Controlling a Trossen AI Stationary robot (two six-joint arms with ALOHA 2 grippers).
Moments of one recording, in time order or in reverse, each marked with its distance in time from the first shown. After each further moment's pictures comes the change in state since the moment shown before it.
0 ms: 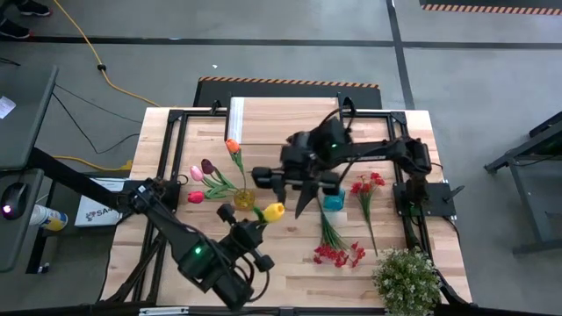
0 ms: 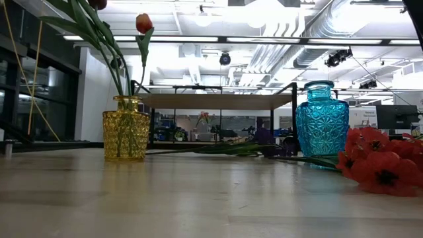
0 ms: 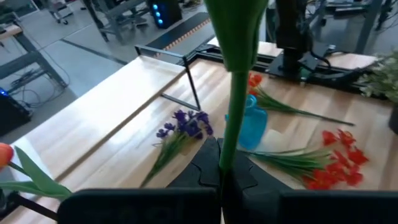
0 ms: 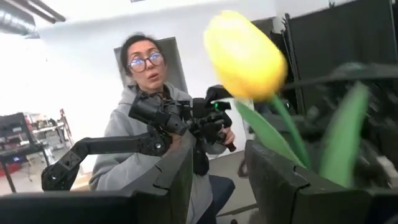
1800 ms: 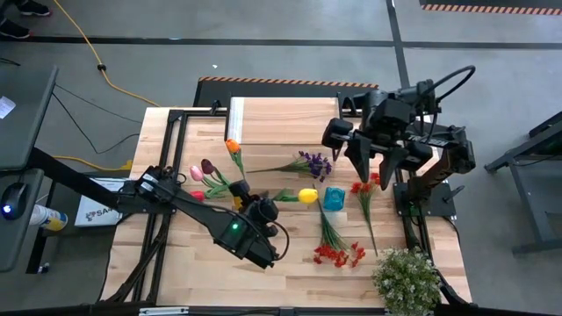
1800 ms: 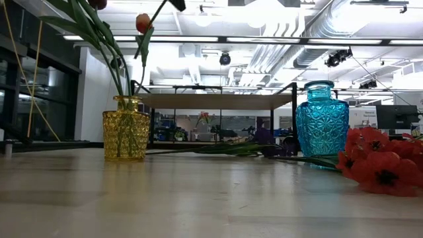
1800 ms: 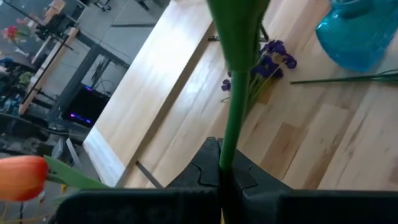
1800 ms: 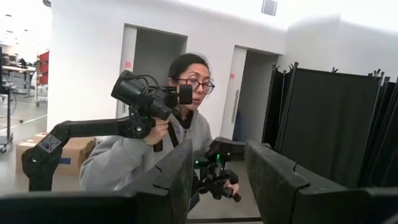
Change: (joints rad) left arm 0.202 -0.039 -0.311 0.000 0.113 0.219; right arm -0.085 -0.369 -0.001 -0.100 -0.052 -0.078
